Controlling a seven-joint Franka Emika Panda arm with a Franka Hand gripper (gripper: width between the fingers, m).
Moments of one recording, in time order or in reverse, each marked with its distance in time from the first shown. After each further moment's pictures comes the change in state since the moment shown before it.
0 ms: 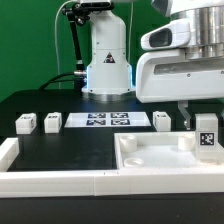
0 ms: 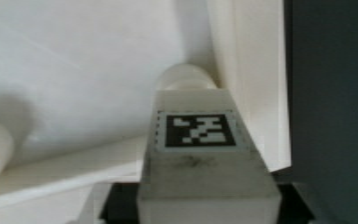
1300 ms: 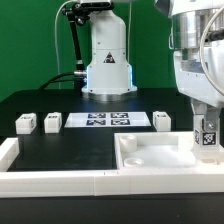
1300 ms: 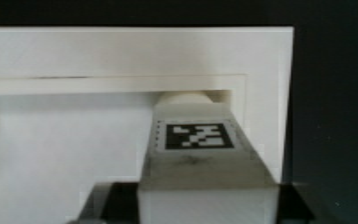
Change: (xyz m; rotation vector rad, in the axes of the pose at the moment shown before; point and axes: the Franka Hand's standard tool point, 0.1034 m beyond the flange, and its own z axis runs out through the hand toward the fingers) arm -0.006 0.000 0.001 -0.006 0.014 1.211
